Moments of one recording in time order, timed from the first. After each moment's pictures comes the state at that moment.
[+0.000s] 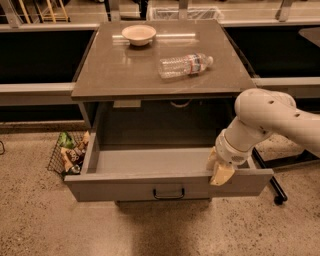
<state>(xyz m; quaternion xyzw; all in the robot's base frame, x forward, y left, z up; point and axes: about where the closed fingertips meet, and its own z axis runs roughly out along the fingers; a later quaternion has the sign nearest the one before) 0.495 -0.167 0.661 -0.70 0.70 0.10 0.10</state>
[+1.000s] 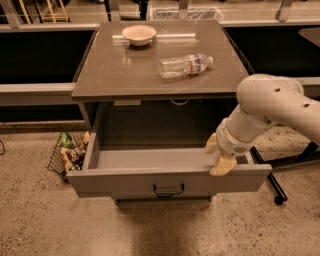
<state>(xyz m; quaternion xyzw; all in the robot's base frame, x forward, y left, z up) 0.498 -0.166 0.700 -0.72 0.68 0.07 0.12</state>
